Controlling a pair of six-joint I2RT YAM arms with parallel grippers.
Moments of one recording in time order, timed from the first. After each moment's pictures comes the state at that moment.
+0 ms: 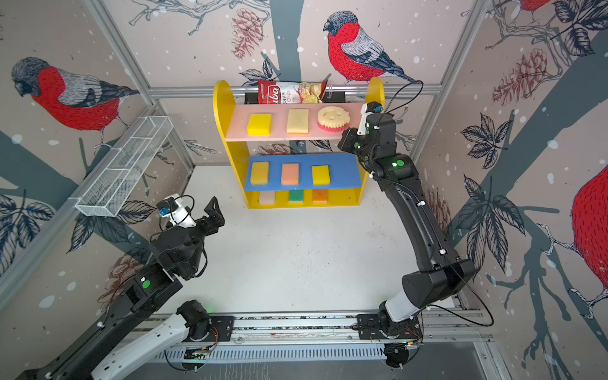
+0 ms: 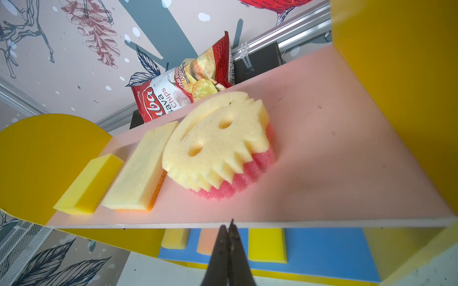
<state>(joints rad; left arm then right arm) -0.68 0.62 0.78 -0.27 -0.80 -0.39 0.36 1.56 1.87 -0.57 -0.07 0.45</state>
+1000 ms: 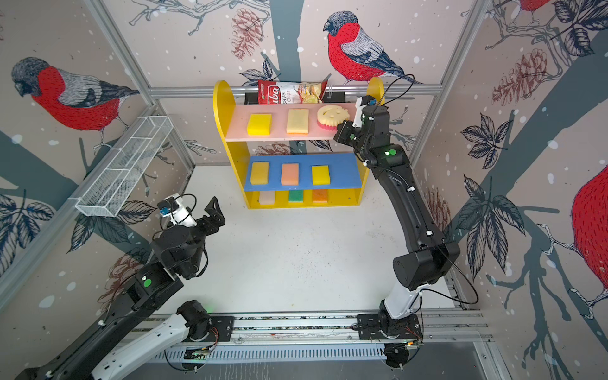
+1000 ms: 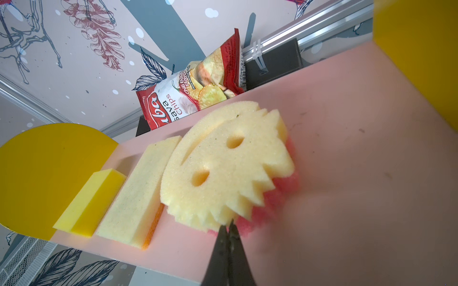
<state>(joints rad) -0.68 0.64 0.79 -0.29 -0.81 -0.42 0.33 1.71 2.01 -0.55 -0.15 0.47</state>
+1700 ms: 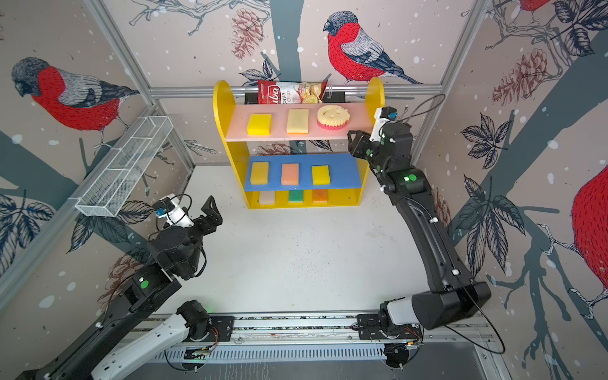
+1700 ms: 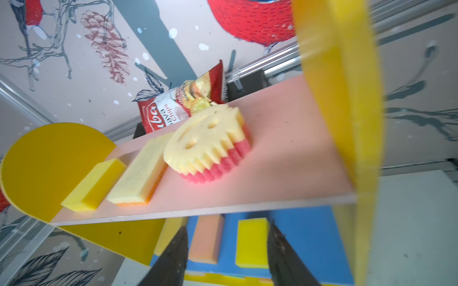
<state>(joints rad) -0.68 0.63 0.80 -0.28 -0.84 -0.41 0.28 1.35 1.60 -0.40 -0.05 0.40</state>
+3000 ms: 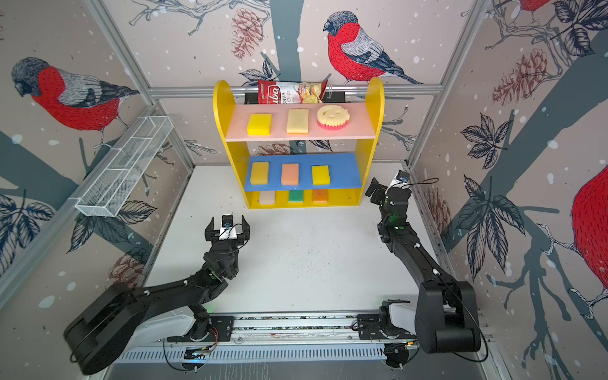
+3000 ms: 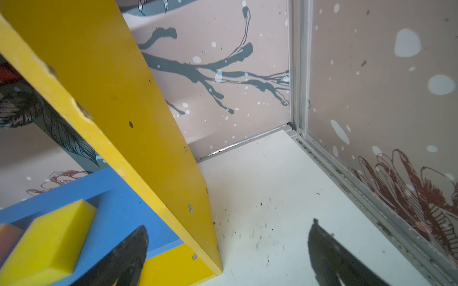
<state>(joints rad) -0.65 1.20 0.19 1.01 -0.90 0.22 0.08 1.27 0.71 0.33 0.17 0.26</state>
